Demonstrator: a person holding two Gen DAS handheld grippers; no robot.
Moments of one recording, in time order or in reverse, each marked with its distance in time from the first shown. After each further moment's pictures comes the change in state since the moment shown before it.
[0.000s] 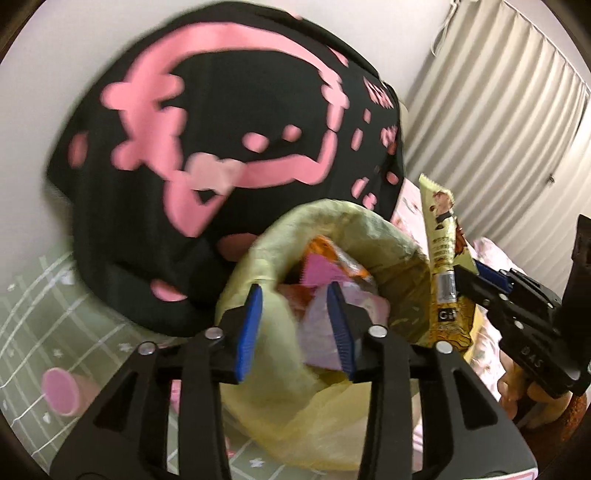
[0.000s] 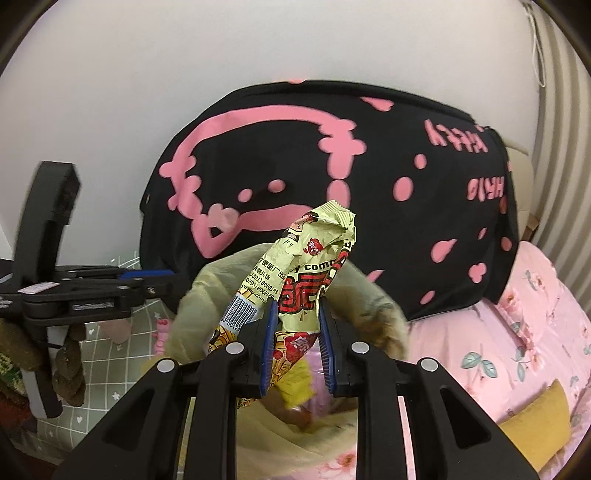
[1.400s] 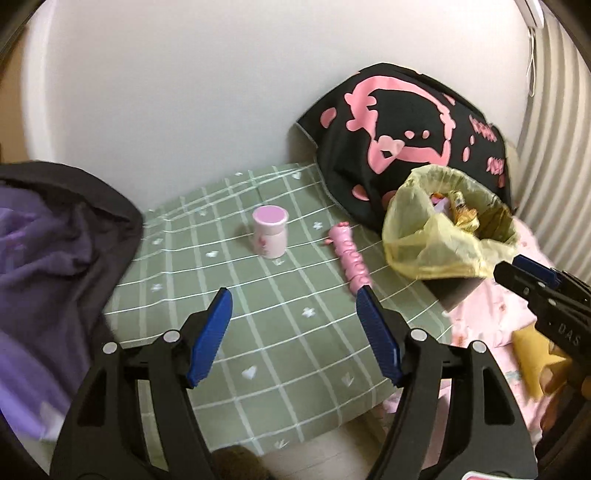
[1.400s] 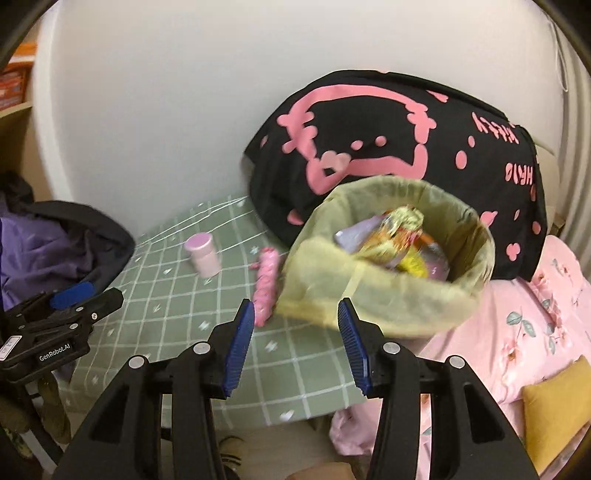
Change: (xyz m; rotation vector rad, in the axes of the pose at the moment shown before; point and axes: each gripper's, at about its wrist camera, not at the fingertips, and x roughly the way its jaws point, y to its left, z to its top) left arm -0.172 -0.008 -0.212 -0.165 -0.205 0.577; right arm -0.084 0.116 -0.125 -0.045 -0.011 0.139
